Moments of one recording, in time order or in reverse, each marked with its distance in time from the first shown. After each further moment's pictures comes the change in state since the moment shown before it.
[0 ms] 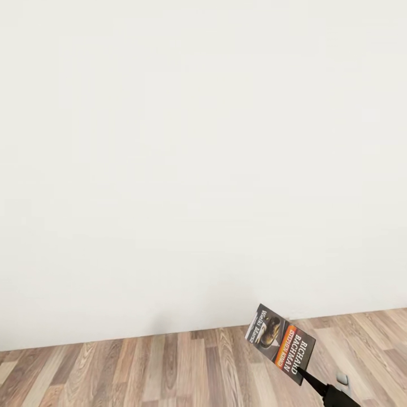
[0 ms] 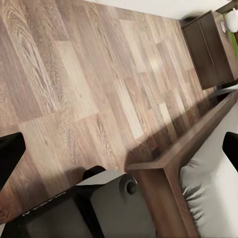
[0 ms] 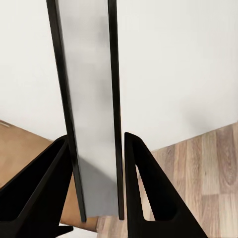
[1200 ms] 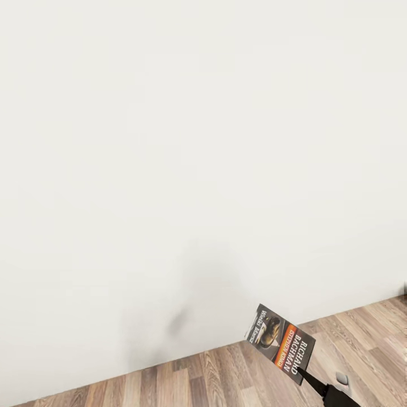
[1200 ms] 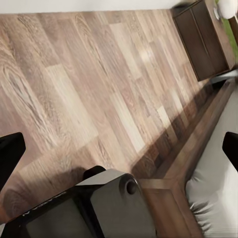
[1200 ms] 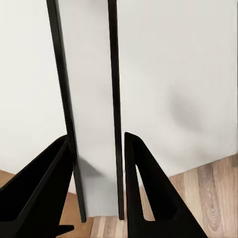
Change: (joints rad) left arm 0.000 0.000 0.000 0.000 0.000 0.000 0.000; right arm 0.000 0.000 0.002 0.000 0.001 0.000 0.003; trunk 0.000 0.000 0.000
